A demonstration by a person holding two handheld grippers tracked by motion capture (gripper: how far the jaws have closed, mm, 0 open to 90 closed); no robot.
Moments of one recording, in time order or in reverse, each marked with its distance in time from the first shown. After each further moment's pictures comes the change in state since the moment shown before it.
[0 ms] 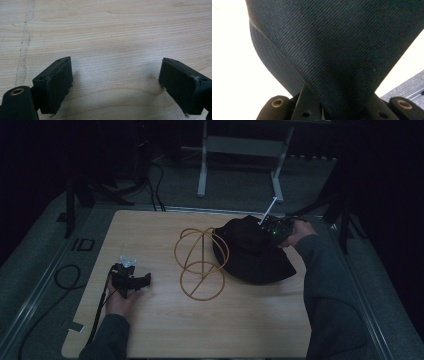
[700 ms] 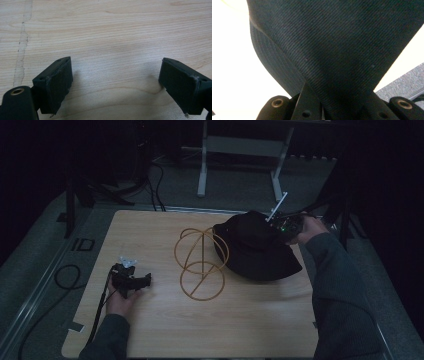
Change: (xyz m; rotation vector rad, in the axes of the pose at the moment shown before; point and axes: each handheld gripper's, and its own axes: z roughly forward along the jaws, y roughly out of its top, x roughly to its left) left arm -0.001 0.000 -0.001 0.001 -0.010 0.010; right arm 0.001 -0.016 -0.030 -0.067 -0.017 -0.053
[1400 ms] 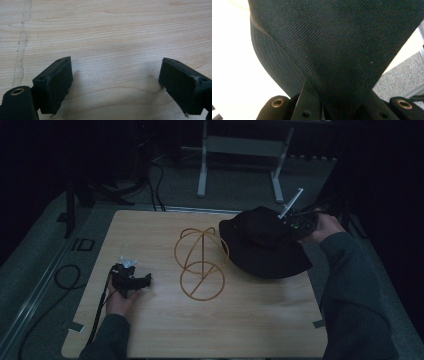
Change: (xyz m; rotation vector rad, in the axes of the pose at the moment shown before) left arm 0.000 0.000 0.000 0.003 -0.002 0.002; right arm -0.005 -0.025 -0.029 -0.052 -0.029 -0.018
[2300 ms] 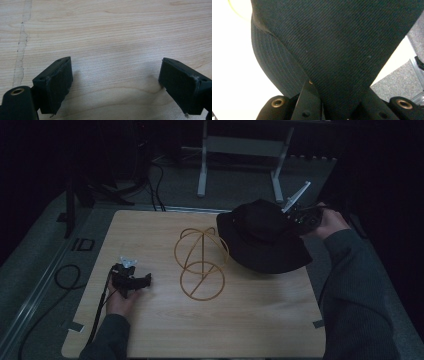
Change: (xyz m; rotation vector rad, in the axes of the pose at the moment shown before) left arm 0.000 0.000 0.000 0.000 0.000 0.000; right arm 0.002 0.003 -0.023 -0.090 -0.020 -0.020
